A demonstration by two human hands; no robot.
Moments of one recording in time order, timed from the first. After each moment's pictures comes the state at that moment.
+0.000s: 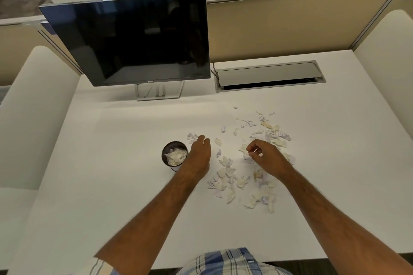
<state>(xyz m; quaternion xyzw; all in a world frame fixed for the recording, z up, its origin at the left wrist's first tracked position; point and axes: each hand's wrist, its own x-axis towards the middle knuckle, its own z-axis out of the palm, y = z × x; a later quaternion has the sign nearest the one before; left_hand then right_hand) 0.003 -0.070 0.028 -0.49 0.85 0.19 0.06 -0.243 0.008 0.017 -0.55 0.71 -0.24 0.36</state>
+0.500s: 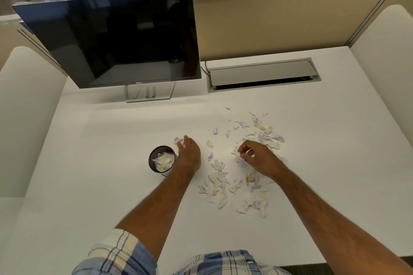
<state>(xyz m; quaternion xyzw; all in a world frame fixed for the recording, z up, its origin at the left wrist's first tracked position) -0.025 -0.108 -0.011 -0.56 0.77 0.14 0.26 -0.258 -0.005 0.013 -0.56 0.70 -0.22 0.40</state>
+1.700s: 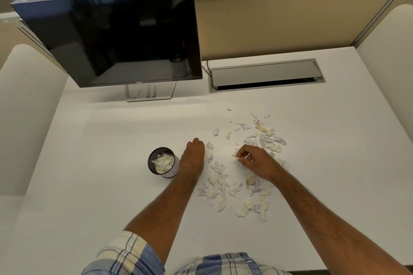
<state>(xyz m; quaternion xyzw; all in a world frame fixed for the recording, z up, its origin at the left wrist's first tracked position) -0.029 -0.097 -0.018 -0.57 0.80 0.16 0.07 -0.258 -0.012 0.002 -0.56 0.68 -0.20 0.43</state>
